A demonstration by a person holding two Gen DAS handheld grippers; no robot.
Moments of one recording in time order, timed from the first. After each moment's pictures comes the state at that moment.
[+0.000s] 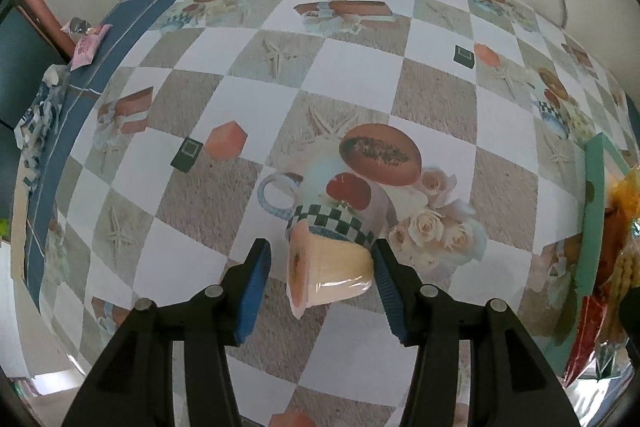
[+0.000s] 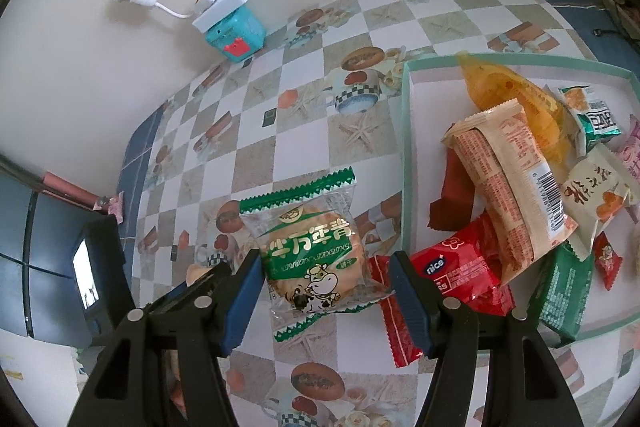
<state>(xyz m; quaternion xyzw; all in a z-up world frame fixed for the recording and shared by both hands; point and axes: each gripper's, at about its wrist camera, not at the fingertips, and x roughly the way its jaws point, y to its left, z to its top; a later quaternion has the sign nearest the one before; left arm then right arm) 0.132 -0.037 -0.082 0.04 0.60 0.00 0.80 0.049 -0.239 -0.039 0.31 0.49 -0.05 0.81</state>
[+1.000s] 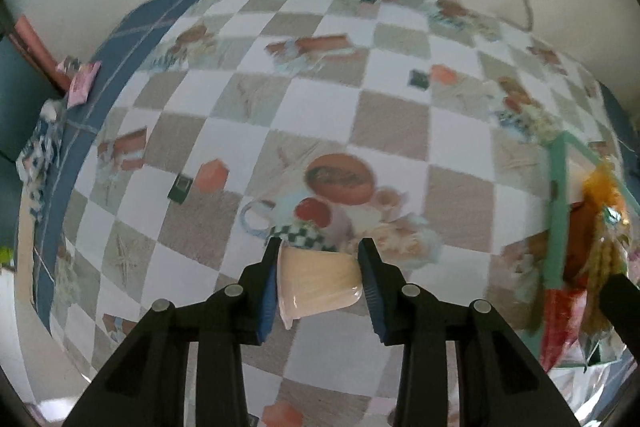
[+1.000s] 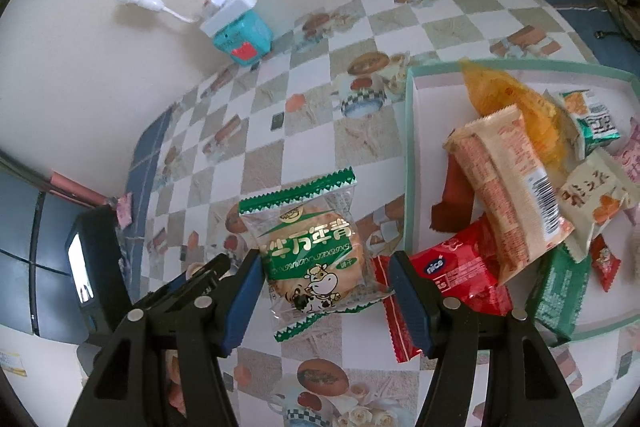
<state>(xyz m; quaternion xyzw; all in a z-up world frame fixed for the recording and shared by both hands) 0.120 -0.061 -0.046 0.06 0.56 -0.04 0.82 0.041 -0.247 -0.024 0.32 0.48 -0.04 0.82</state>
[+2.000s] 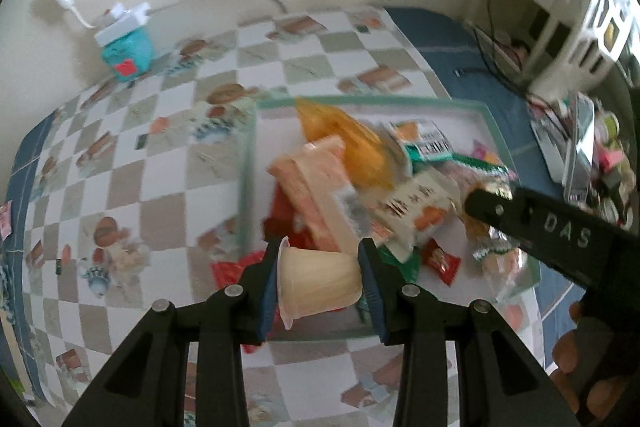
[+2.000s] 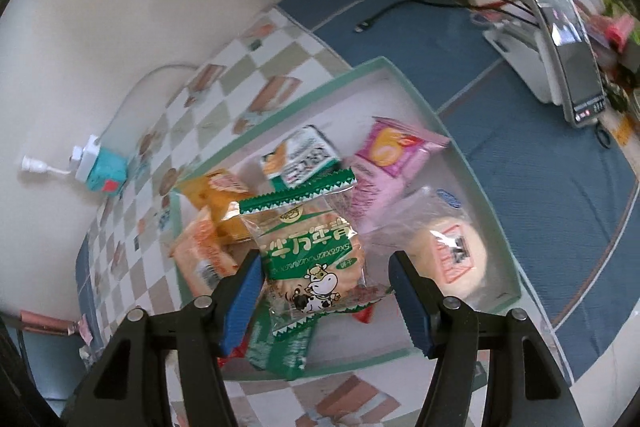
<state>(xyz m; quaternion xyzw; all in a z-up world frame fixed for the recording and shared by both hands) 0.006 -0.266 -0.003 0.16 0.52 -0.26 0.80 -0.069 -0.416 -0.042 0.41 0.44 -0.26 0.75</state>
